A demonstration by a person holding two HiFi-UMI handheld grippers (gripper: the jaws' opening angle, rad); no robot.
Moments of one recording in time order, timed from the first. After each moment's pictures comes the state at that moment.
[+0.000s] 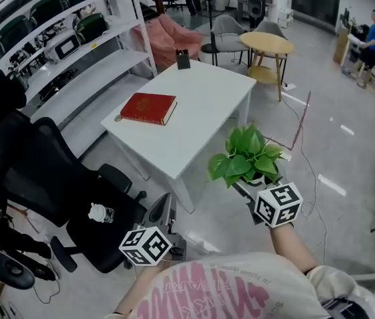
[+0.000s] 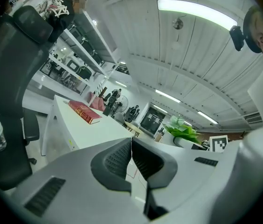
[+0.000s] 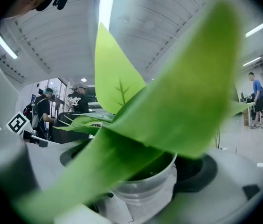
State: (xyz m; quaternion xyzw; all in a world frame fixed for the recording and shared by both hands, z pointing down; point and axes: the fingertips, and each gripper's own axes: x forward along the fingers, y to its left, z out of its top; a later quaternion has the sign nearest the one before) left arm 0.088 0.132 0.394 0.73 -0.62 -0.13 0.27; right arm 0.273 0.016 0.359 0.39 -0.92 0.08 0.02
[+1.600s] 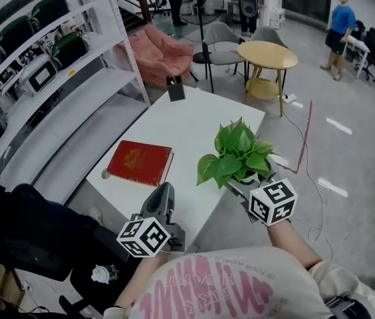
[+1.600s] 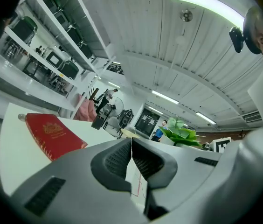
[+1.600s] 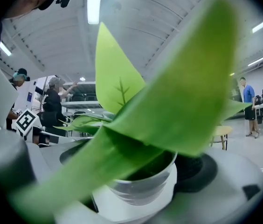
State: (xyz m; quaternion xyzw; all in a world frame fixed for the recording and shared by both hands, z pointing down) left arm -0.002 -0.232 0.368 0.76 -0.59 -0.13 0.23; right arm 0.169 -0.308 0.345 0.39 -0.92 0.07 0.02
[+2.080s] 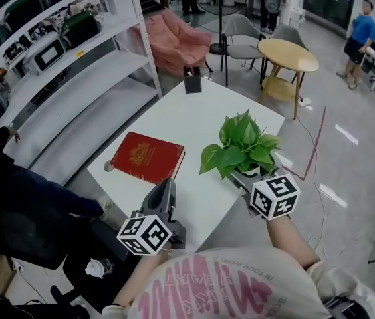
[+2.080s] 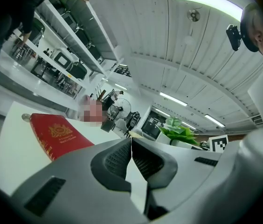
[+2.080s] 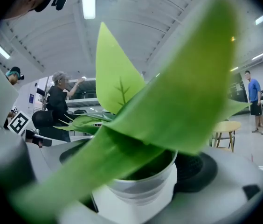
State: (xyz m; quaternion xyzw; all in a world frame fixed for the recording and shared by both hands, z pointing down) left arm -0.057 -0.282 0.400 0.73 -0.62 -0.14 0.24; right arm 0.107 -0.387 0.374 0.37 -0.93 0.08 0.03
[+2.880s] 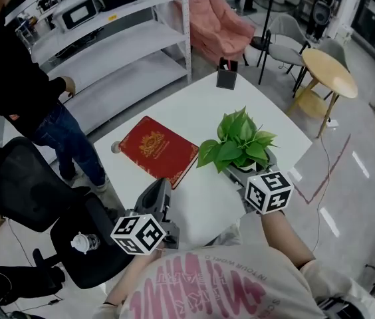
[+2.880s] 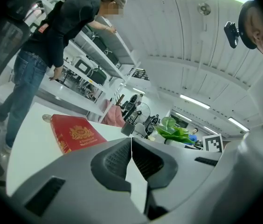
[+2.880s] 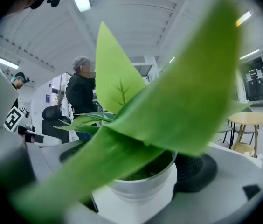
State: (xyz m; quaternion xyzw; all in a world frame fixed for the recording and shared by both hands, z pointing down) left arm -0.112 -0.315 0.435 0.64 -0.71 -0.16 0.26; right arm 0.015 -0.477 0.422 0.26 -0.96 0.10 0.09
